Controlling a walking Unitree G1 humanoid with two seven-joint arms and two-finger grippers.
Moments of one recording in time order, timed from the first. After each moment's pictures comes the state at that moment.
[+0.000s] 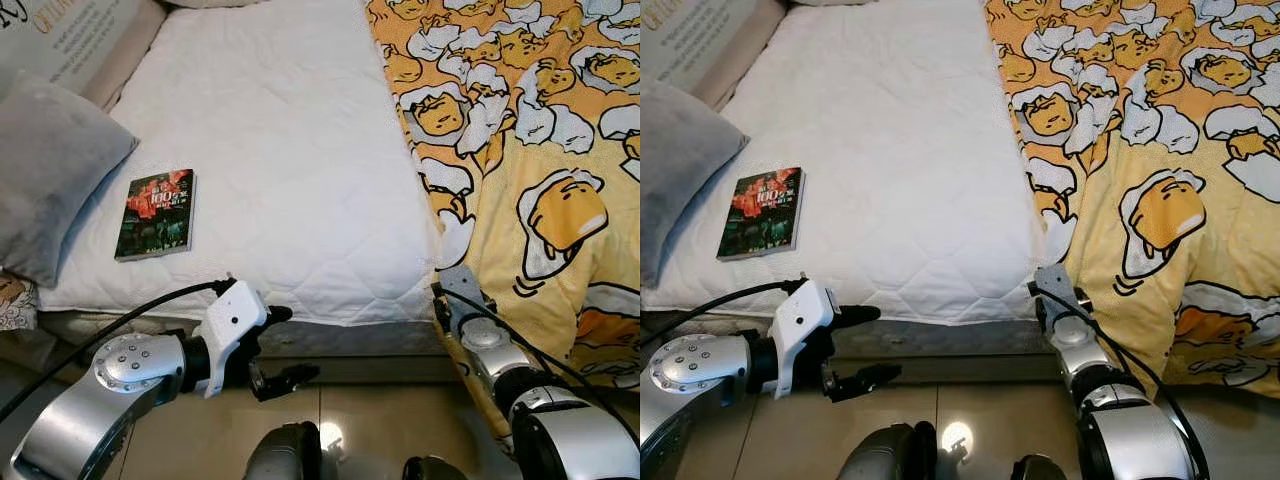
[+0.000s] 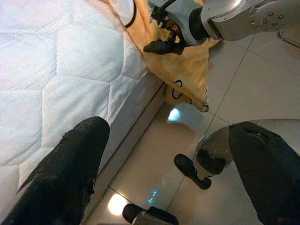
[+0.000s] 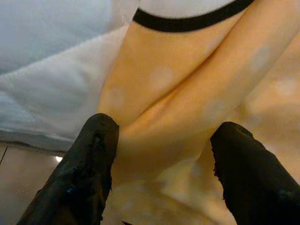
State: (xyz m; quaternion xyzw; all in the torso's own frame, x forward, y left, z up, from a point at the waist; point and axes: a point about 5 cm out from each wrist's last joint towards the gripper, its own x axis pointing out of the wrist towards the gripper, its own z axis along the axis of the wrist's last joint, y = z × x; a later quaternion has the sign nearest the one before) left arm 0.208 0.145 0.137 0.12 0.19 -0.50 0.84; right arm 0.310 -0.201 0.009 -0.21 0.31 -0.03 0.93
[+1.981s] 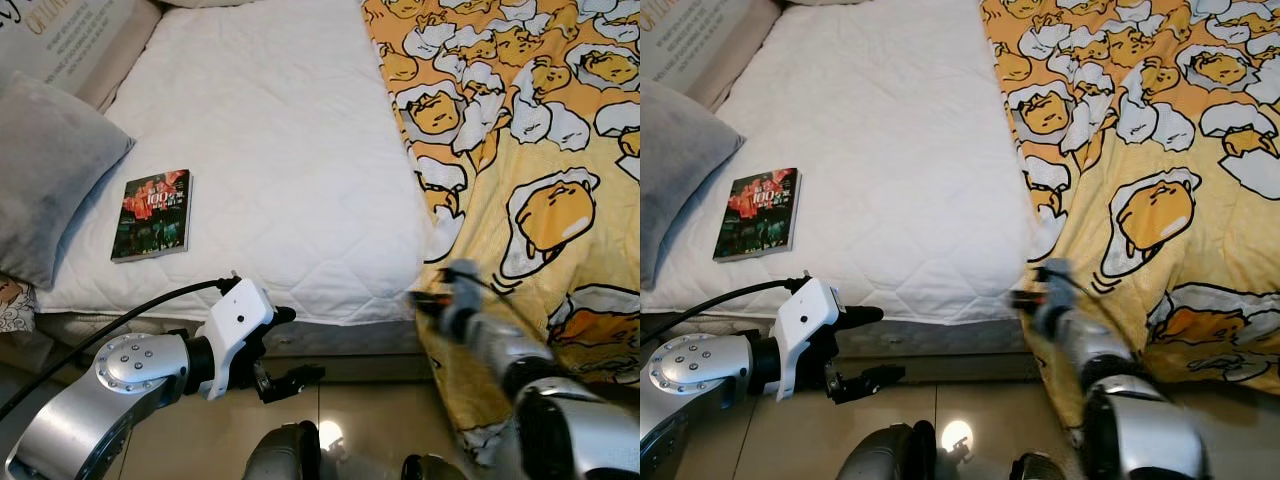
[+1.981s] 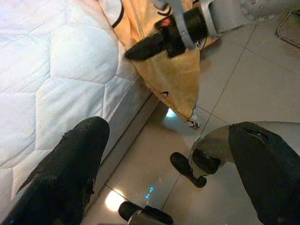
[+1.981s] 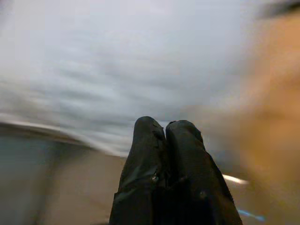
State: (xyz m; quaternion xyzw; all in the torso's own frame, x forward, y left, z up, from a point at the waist) left arm 0.204 0.138 0.146 0.11 0.20 -0.49 0.84; right arm 0.314 -0.169 0.022 0.17 0.30 0.21 0.92
